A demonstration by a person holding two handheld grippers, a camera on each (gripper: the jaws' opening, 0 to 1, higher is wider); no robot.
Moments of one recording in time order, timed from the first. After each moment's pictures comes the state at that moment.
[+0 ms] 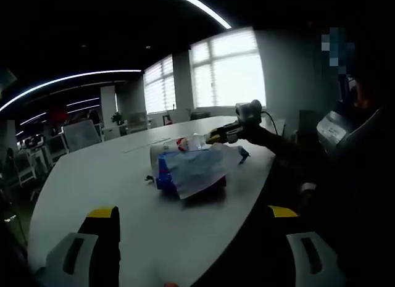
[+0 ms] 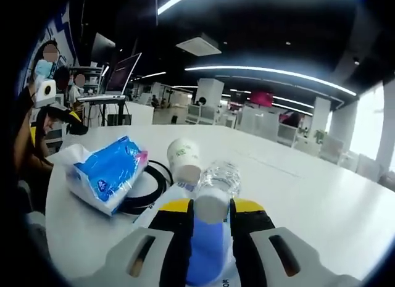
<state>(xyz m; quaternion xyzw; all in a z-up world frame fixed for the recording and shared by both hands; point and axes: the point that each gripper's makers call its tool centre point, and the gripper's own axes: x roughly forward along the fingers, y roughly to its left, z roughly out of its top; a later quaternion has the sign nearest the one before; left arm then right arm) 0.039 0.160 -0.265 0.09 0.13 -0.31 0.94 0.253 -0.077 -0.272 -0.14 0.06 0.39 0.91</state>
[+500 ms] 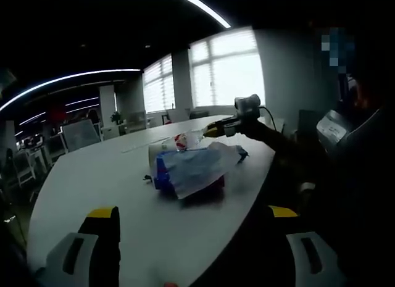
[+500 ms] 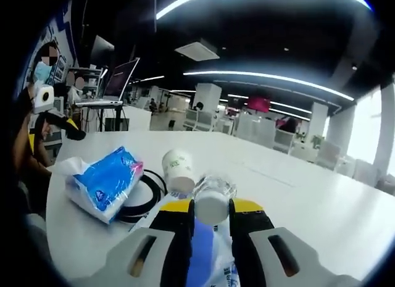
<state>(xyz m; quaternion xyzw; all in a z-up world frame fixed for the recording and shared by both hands) 0.040 0.155 -0.266 0.09 0.13 -0.31 0.94 0.260 -0.084 -0.254 -0.14 0.05 0.38 0.91</state>
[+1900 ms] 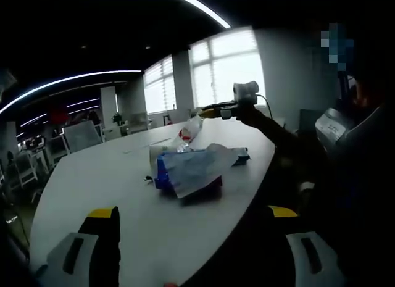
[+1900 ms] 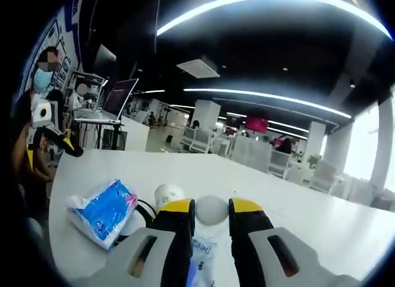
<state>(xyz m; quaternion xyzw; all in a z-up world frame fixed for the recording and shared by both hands) 0.031 0.160 -0.262 0.10 0.13 -0.30 0.94 0.264 -0.082 -0.183 -0.14 -0.02 0.38 0.91</state>
